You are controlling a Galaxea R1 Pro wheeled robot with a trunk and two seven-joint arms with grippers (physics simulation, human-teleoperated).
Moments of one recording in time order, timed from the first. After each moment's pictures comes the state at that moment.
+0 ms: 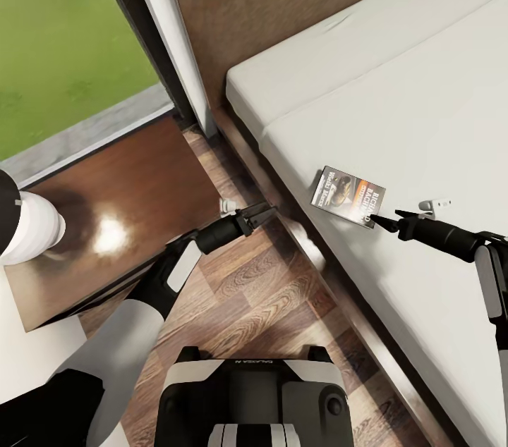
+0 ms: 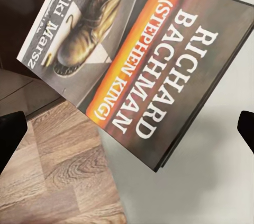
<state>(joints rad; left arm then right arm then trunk) -0.94 -0.10 -0.20 -0.81 0.61 0.23 -0.99 -0.72 -0.36 -0.29 -1.38 -0.12 0.67 0.82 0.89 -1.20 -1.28</state>
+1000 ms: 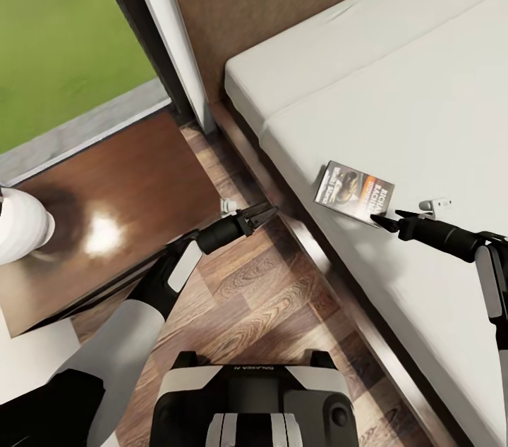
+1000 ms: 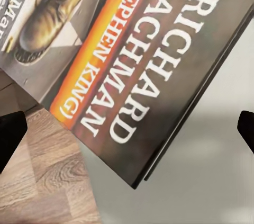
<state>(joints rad) -0.94 -0.11 -0.20 -0.81 0.61 0.24 -0.98 -0.72 -0.36 -0.29 -1.38 -0.12 0.67 0.82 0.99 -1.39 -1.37</state>
